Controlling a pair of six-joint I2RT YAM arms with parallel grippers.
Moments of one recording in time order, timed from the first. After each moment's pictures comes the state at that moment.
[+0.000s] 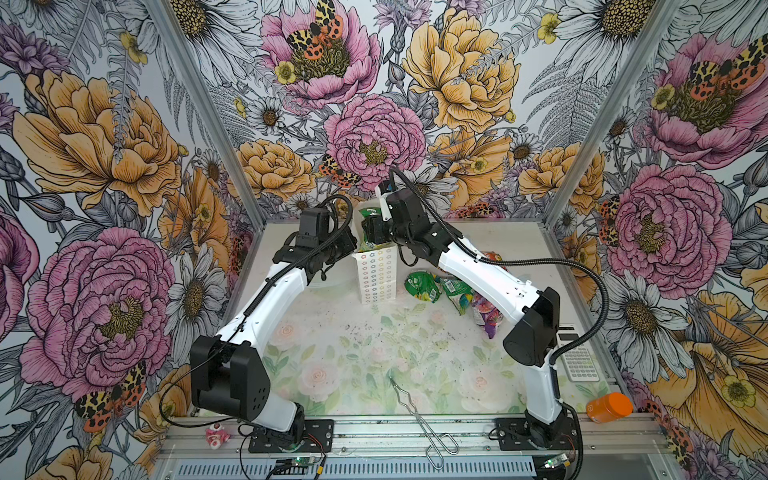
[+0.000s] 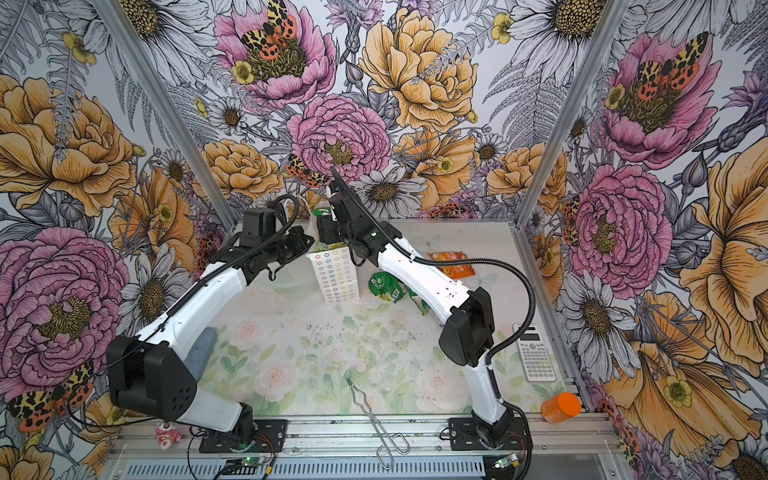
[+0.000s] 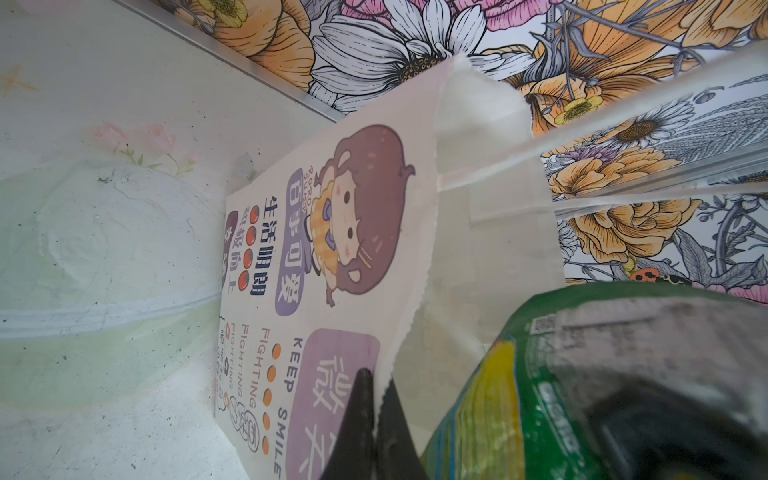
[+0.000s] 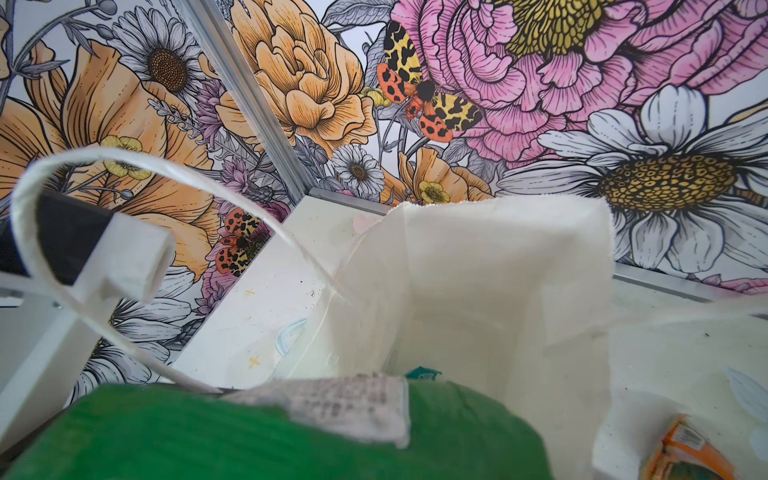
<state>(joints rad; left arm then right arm) -0.24 1.49 1.33 -0.42 0.23 -0.69 0.75 2.06 2.14 -0.55 0.09 0.31</state>
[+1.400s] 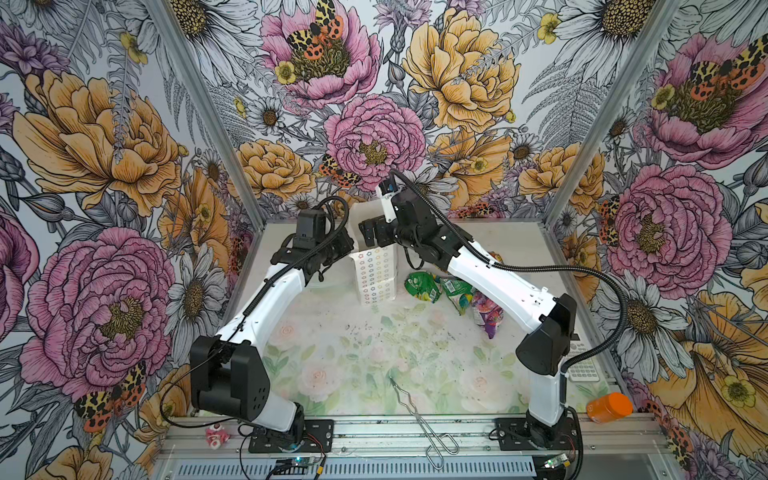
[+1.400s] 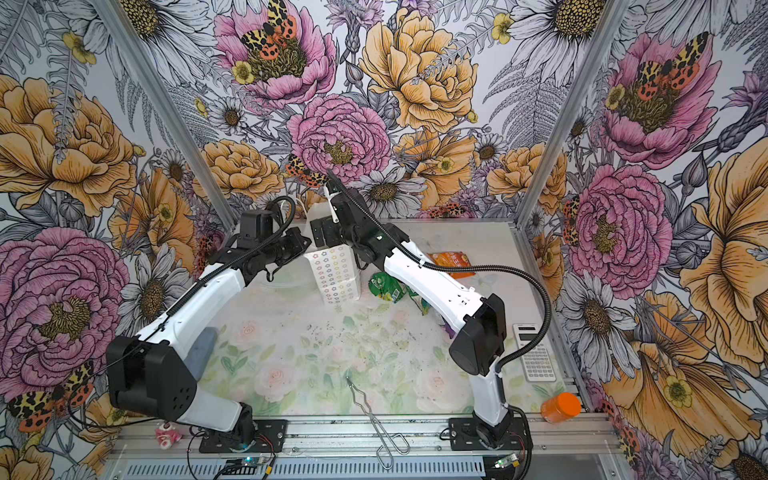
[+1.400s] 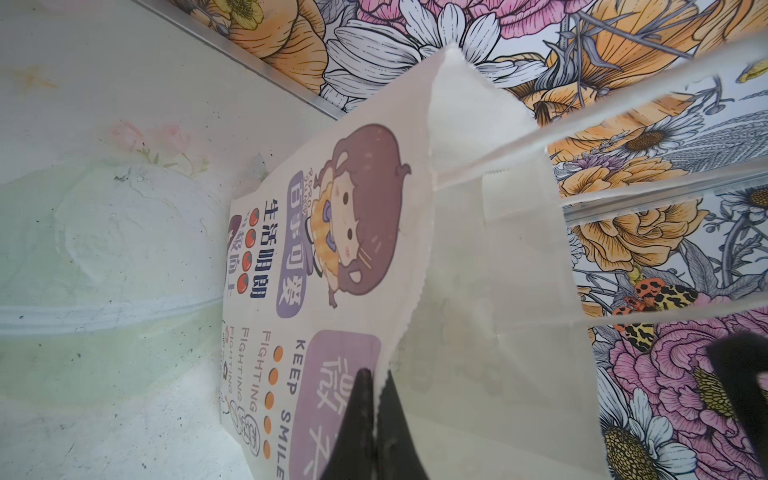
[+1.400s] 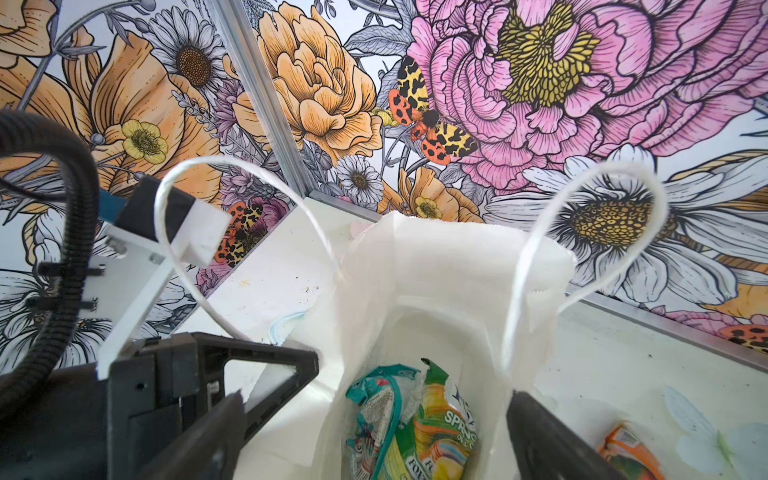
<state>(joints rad) -0.21 1.49 1.30 -0.40 0.23 -0.69 0.77 1.95 2.05 -0.55 0.13 0.20</state>
